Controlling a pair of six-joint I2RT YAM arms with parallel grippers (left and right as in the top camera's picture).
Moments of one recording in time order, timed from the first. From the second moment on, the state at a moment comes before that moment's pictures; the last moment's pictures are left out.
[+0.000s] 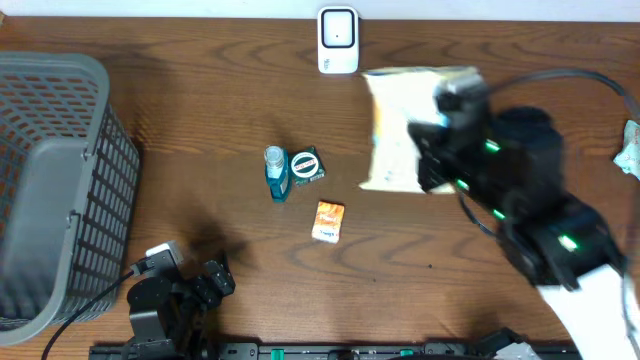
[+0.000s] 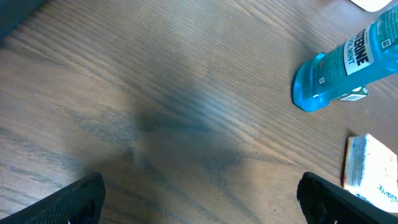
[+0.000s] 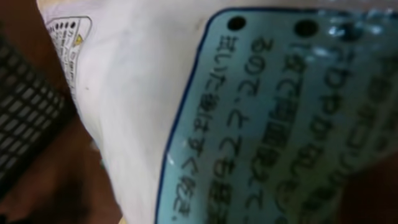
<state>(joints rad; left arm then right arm) 0.10 0.02 0.26 -0.94 0.12 -0.39 0.45 1.13 1.28 -0.65 -0.07 0.14</state>
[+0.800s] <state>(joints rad) 0.10 0.02 0.26 -0.94 0.12 -0.39 0.59 1.79 1.25 0.60 0.44 -0.60</state>
